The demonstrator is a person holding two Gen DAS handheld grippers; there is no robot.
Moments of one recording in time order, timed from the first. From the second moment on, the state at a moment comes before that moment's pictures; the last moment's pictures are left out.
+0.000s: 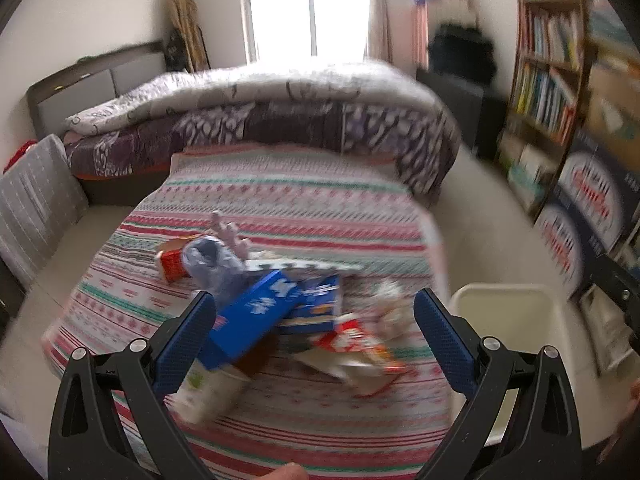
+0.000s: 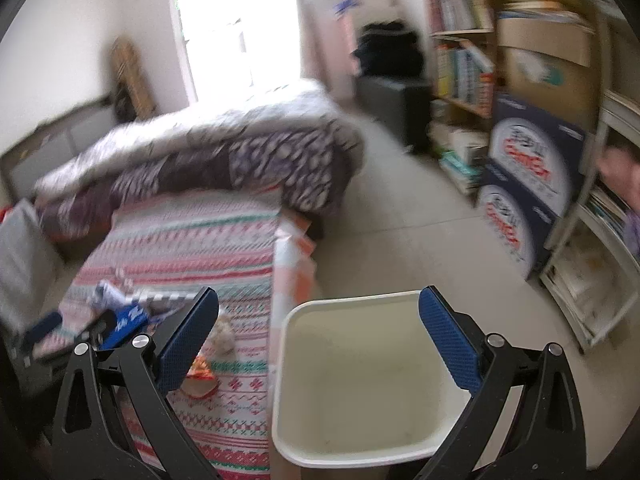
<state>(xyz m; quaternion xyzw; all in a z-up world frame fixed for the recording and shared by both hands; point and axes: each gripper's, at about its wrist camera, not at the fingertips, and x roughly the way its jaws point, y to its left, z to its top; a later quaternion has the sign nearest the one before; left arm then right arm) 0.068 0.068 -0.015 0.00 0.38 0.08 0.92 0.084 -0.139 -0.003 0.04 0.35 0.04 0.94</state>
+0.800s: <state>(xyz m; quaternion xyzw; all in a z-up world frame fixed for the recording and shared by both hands) 0.156 0.154 -0.103 0.08 0.60 -0.03 0.79 0.172 -0.057 -0.073 0.01 0.53 0.22 0.82</state>
